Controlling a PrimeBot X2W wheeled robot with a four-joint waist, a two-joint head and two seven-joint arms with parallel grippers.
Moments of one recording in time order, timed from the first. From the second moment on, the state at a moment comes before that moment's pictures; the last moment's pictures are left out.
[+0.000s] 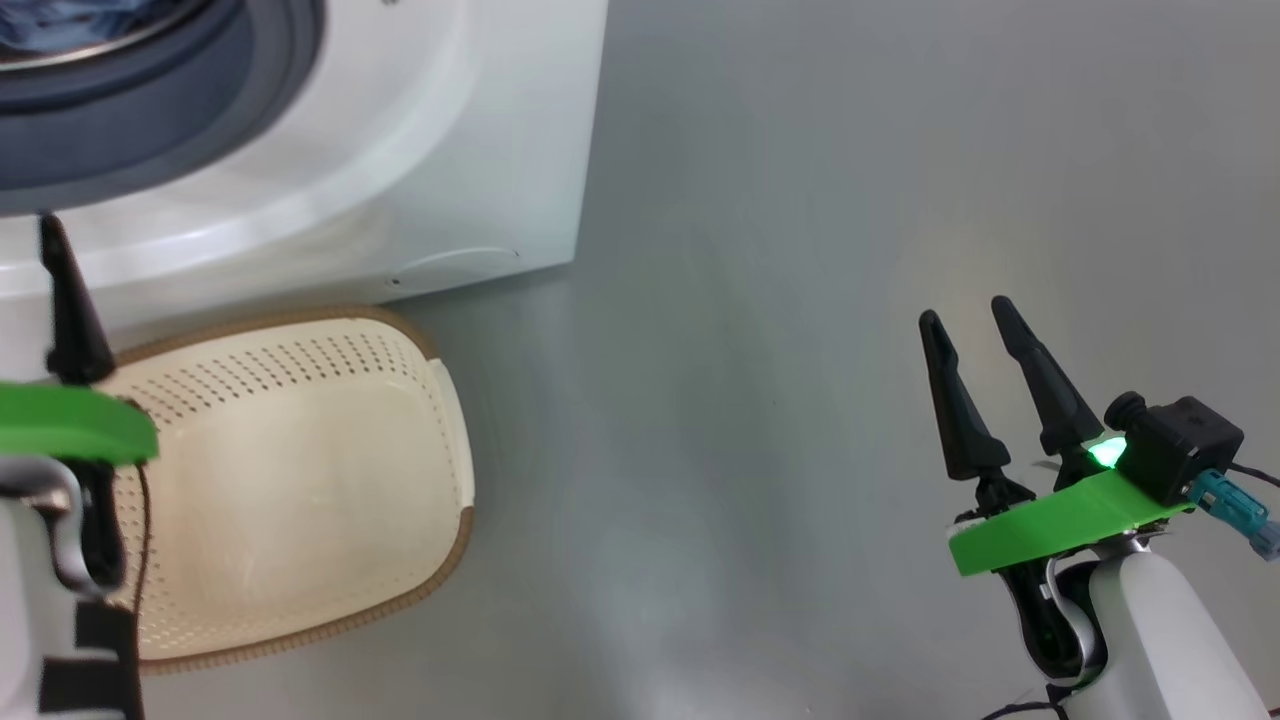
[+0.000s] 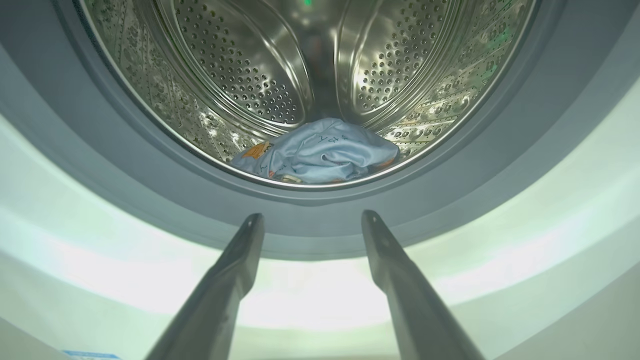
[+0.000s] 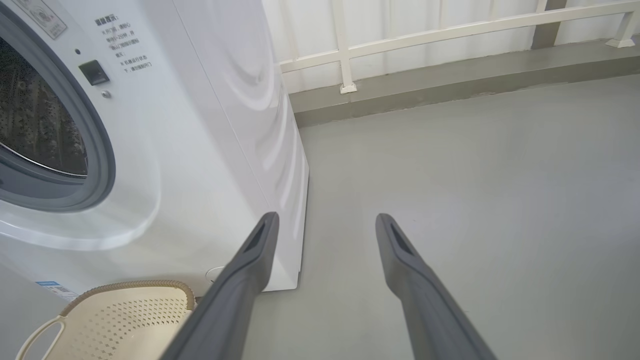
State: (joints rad) left arm -0.60 0.17 0.22 0.48 -0.16 -0.13 -0.26; right arm -0.31 -0.14 0.16 0.22 0.42 0.13 -0.26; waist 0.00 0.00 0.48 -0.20
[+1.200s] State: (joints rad) left arm -0.11 0.08 0.15 0.27 -0.18 -0.13 -0.26; right arm -0.09 -0.23 0.17 0.25 0.42 0.13 -0.26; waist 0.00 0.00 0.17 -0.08
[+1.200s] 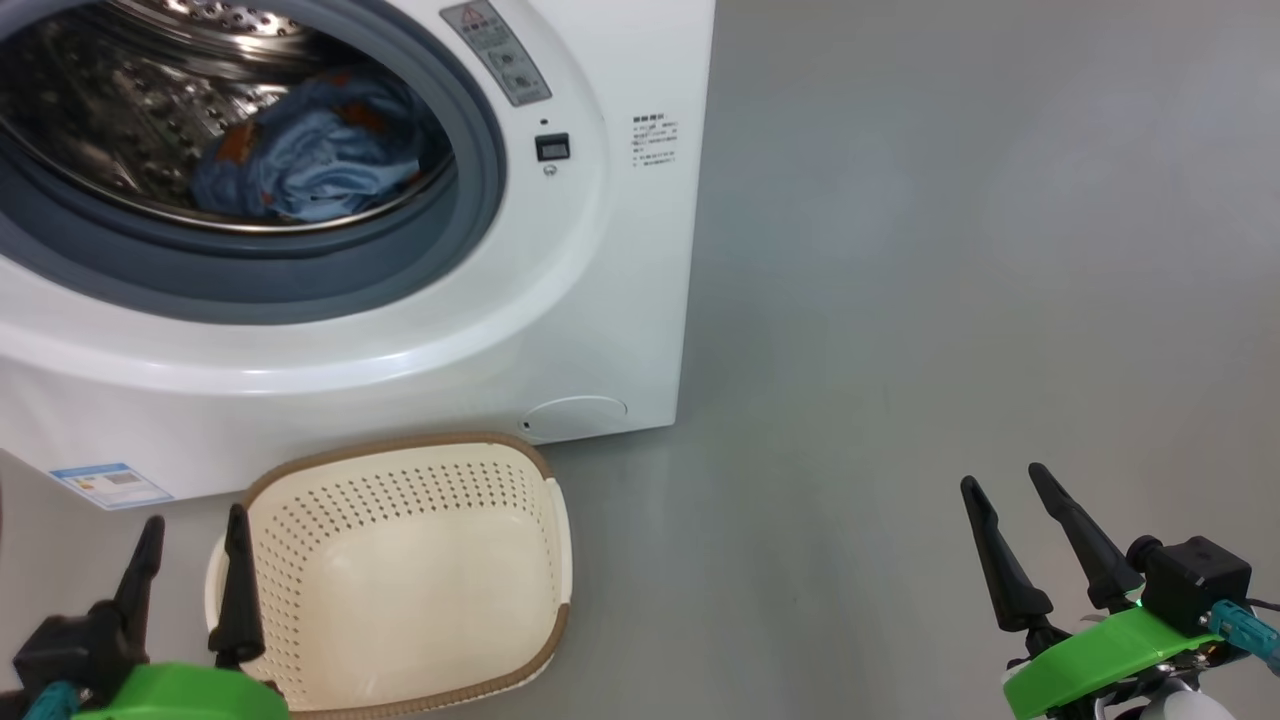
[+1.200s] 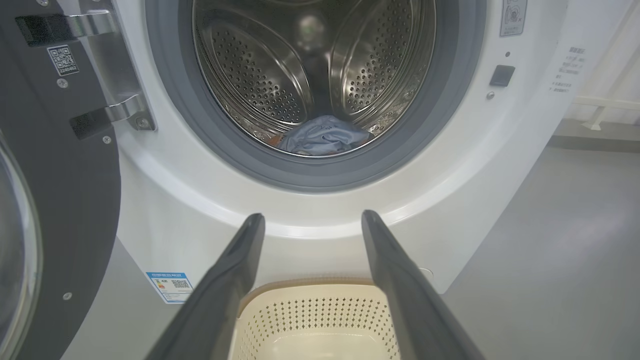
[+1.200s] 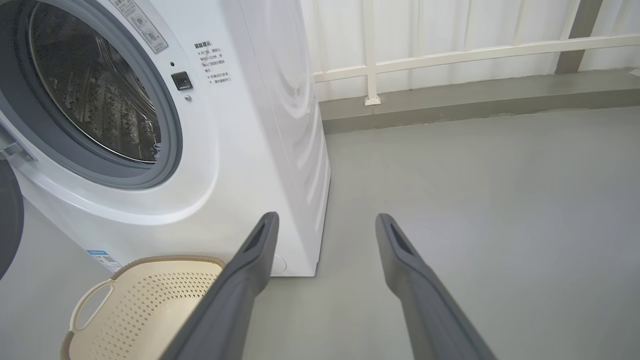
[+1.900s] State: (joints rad) left arm 0.02 0.06 0.19 0.21 -0.19 -0.13 -0.26; right arm 0.00 -0.25 0.14 0.25 0.43 0.13 -0.26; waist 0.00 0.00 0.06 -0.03
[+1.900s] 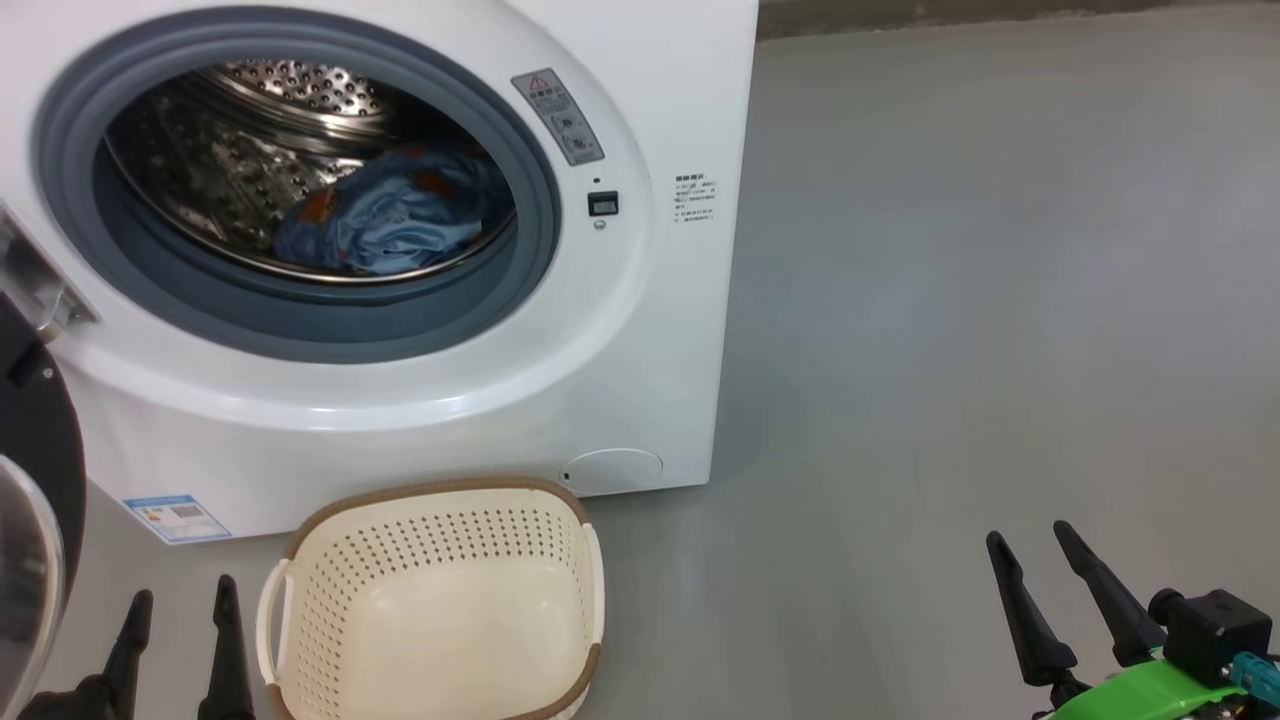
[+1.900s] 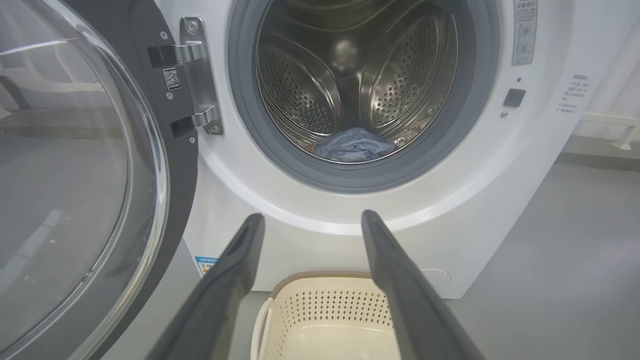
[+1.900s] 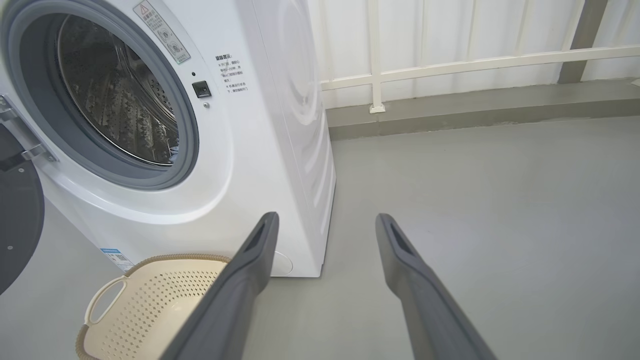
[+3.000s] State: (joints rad) left arm 0.05 0.06 0.19 0.19 -0.18 -0.13 -0.26; right arm 0.02 -0.25 0.13 0.25 0.43 0.13 -0.26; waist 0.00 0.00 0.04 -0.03
